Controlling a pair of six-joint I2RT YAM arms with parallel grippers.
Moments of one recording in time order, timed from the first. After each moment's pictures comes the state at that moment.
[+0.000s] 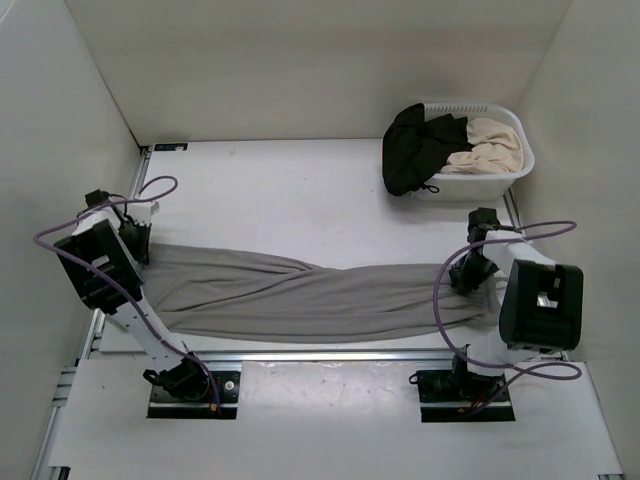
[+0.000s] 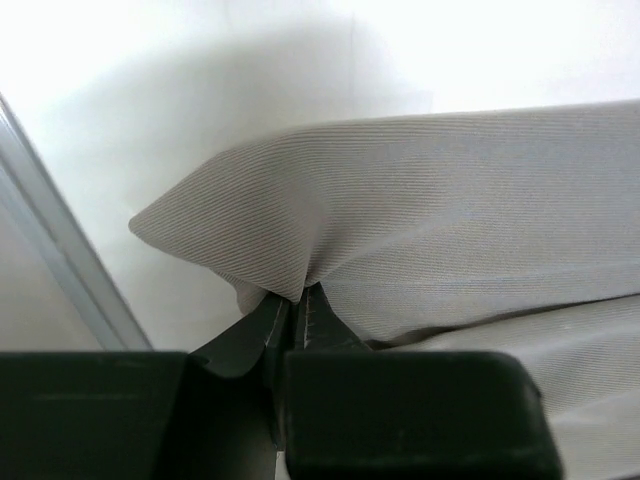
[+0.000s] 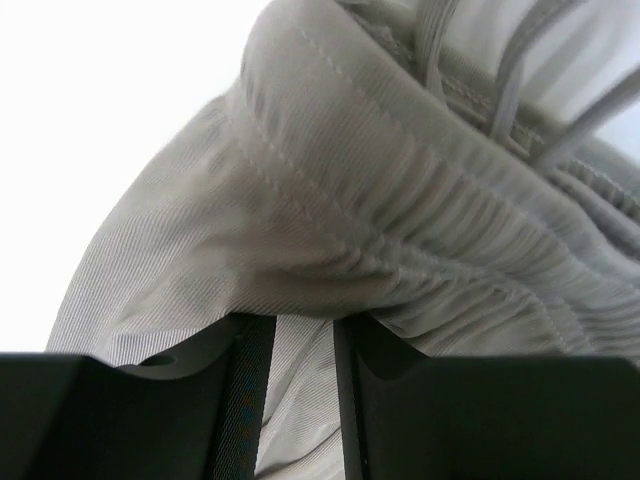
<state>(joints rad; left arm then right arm) 0.56 1.94 1.29 -0.68 0.21 0.75 -0.09 1.49 0.80 -0.73 0.16 0.82</state>
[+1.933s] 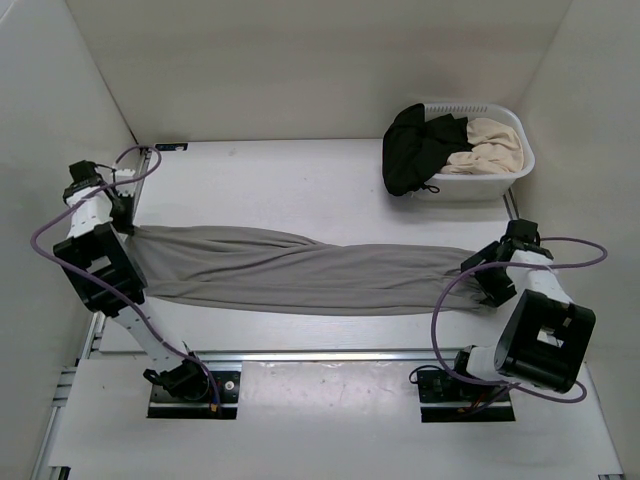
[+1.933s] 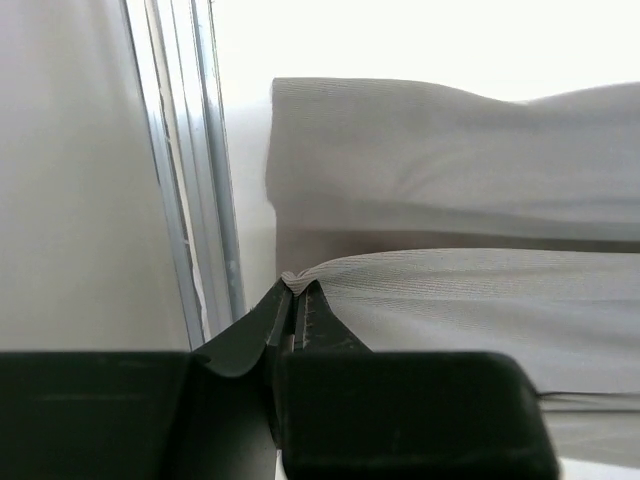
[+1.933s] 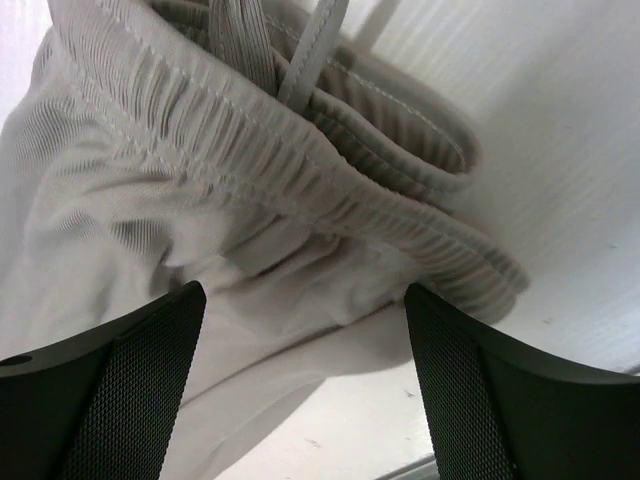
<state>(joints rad) 0.53 1.90 1.52 -0.74 0.15 0.55 -0.33 1.33 0.74 -0.66 0.00 0.64</state>
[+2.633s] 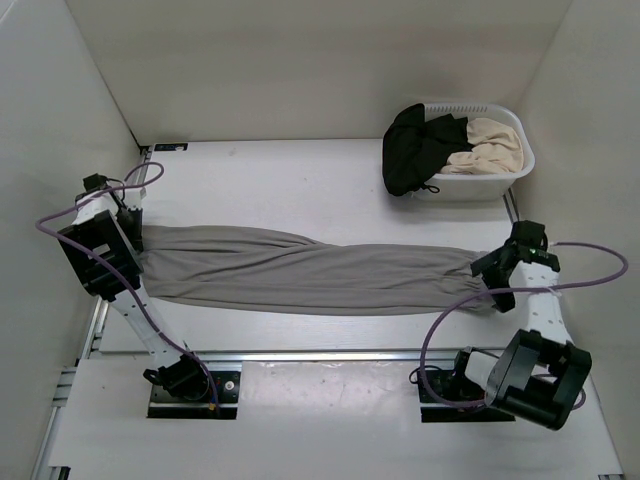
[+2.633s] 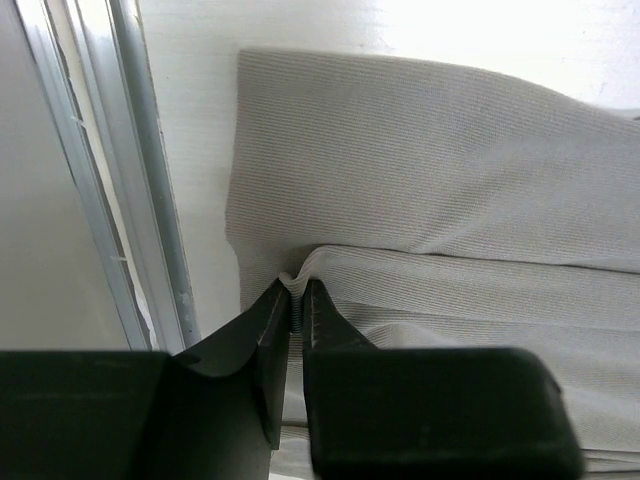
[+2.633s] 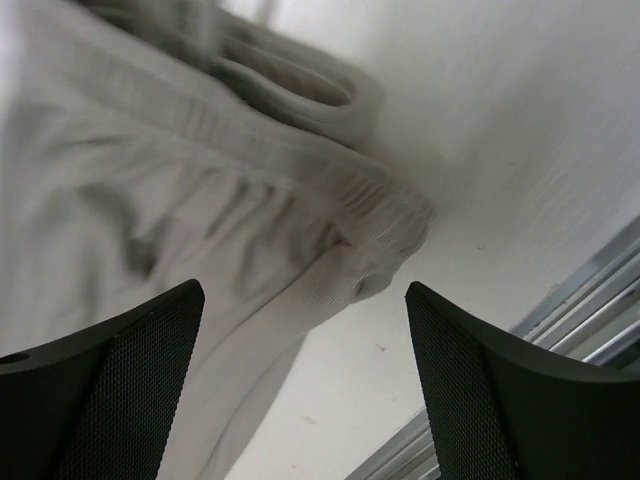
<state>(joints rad) 0.53 2.10 1.56 -0.74 0.11 0.50 -0.32 1.13 0.78 -0.82 0.14 0.73</state>
